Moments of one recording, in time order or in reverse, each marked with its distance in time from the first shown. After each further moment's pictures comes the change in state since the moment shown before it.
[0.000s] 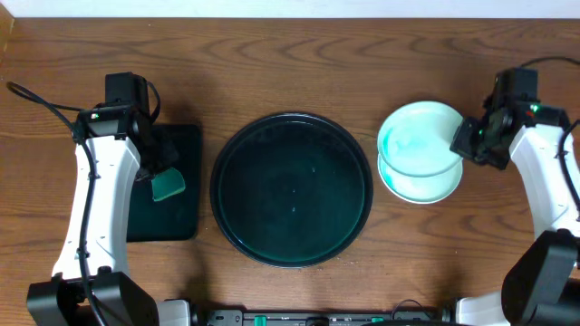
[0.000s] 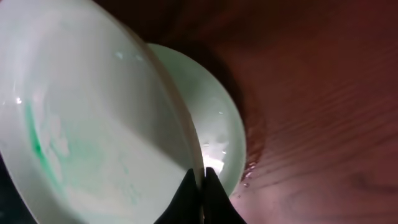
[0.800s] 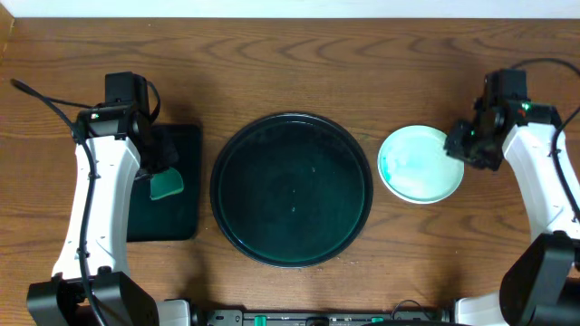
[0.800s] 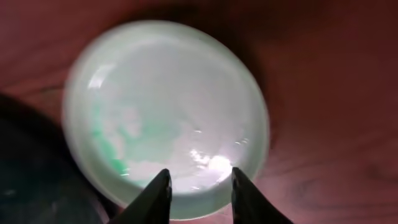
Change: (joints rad) left arm 0.000 0.001 0.000 0.018 0.000 0.093; right arm 0.063 0.000 0.060 -0.076 -0.013 0.001
